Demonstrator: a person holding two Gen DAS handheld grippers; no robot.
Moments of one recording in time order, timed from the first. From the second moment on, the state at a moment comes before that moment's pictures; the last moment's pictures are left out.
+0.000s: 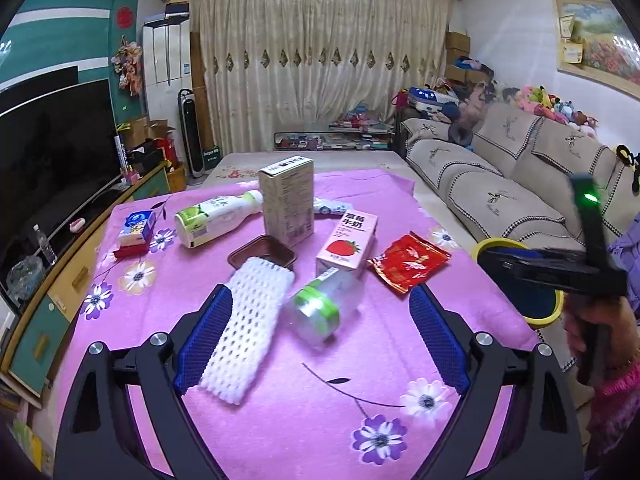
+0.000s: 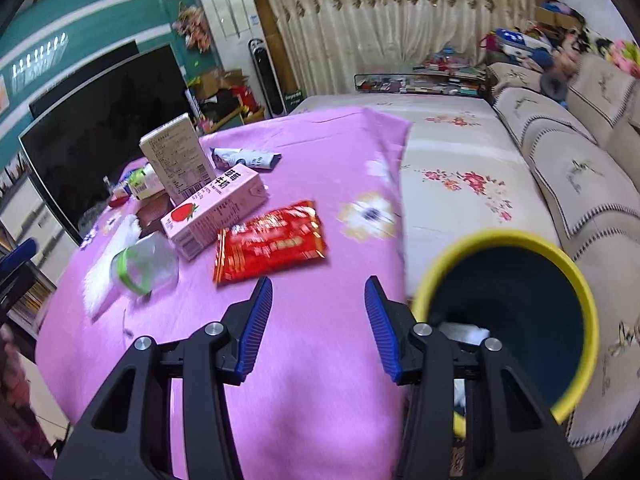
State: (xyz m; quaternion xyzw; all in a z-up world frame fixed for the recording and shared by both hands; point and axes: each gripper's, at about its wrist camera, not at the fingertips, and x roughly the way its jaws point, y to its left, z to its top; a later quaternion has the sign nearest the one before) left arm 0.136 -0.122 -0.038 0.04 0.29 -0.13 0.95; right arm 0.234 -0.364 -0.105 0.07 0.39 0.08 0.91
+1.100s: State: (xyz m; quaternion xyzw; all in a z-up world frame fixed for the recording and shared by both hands) left arm 0.141 -0.120 -0.064 0.03 0.31 -0.13 0.94; right arm 0.250 -0.347 -0.079 0.09 0.37 0.08 0.92
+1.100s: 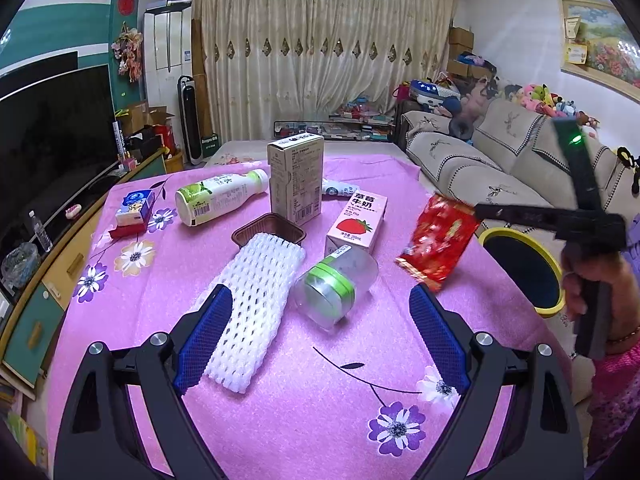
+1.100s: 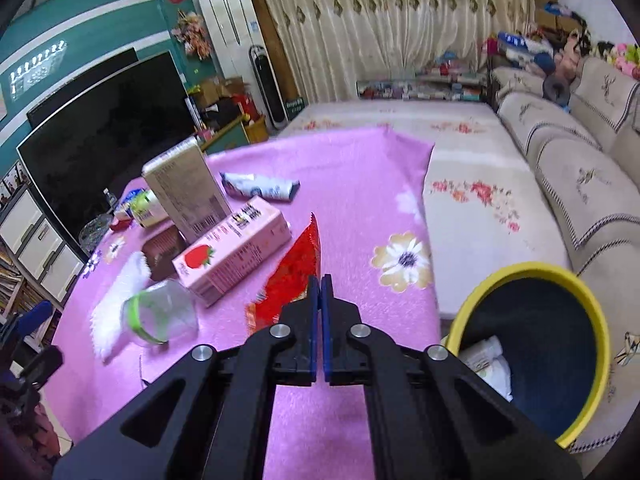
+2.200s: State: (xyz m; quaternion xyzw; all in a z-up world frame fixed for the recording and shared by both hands) left arm 0.143 -0.150 -0.077 0.06 0.33 -0.15 0.93; right arm 0.181 -0.510 -0.107 0.13 0.36 -0.14 0.91
